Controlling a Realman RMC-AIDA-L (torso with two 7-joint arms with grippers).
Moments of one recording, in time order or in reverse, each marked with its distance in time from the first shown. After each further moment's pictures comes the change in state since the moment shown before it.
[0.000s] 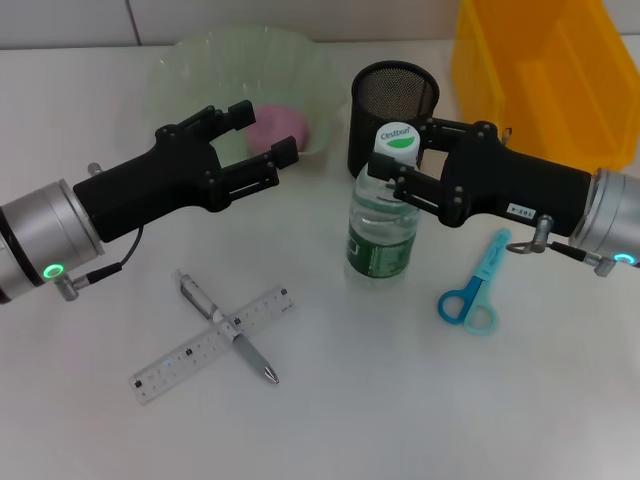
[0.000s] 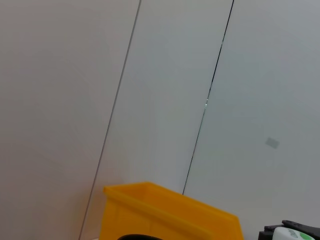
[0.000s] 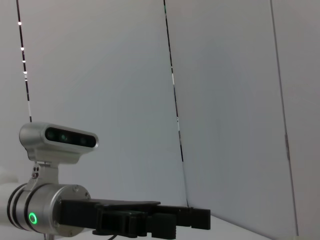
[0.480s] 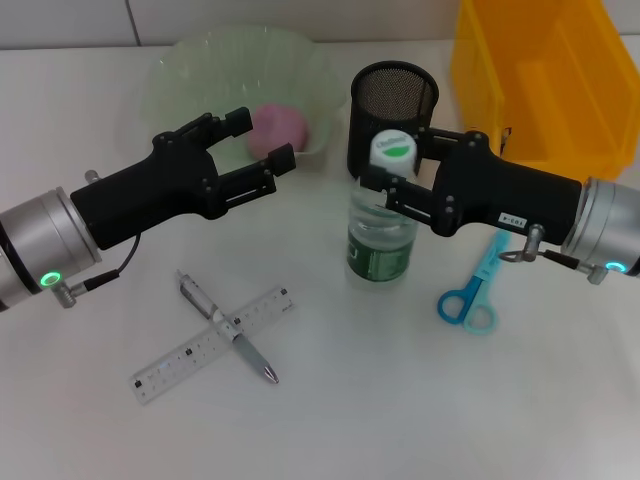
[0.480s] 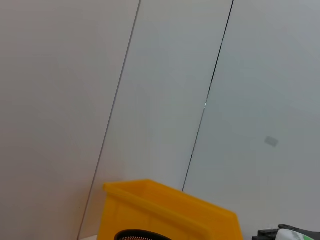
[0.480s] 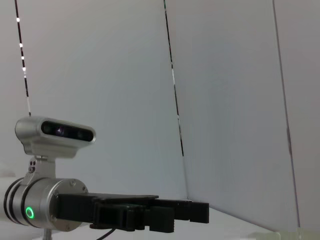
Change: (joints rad) left arm 0.007 0.000 0.000 -0.011 0.000 0.013 0.011; right arm -0.001 0.002 -0.003 0.027 -0.006 0.021 -0.023
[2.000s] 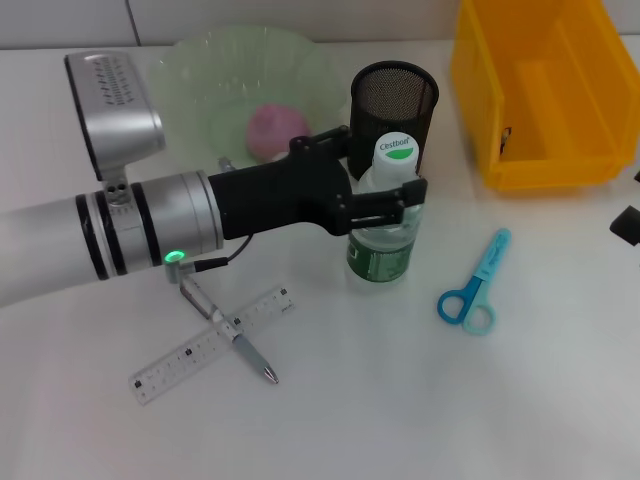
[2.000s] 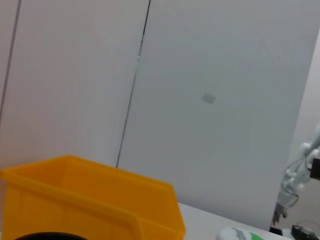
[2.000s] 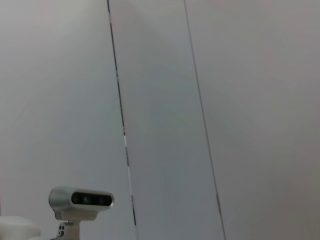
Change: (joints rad) left arm -0.188 -0.079 0.029 -0.037 0.150 -0.073 -0.023; right arm -0.426 -0.018 0.039 -0.303 0.214 -0.437 0.121
